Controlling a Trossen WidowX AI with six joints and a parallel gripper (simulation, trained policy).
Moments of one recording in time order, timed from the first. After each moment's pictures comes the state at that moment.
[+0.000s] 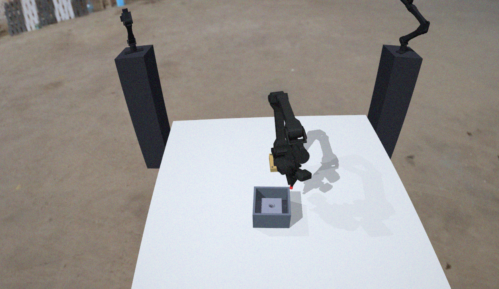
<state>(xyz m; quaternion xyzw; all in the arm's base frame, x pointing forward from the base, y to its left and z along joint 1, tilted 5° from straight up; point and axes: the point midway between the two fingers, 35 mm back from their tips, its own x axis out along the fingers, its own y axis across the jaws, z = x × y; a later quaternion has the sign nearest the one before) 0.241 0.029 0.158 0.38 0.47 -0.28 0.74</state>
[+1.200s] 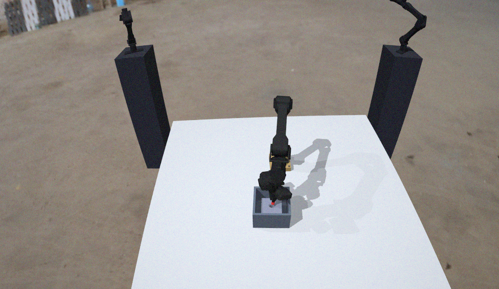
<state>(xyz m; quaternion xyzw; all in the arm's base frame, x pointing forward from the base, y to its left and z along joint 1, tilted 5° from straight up) 0.298 -0.050 0.124 0.41 0.44 -0.35 0.71</state>
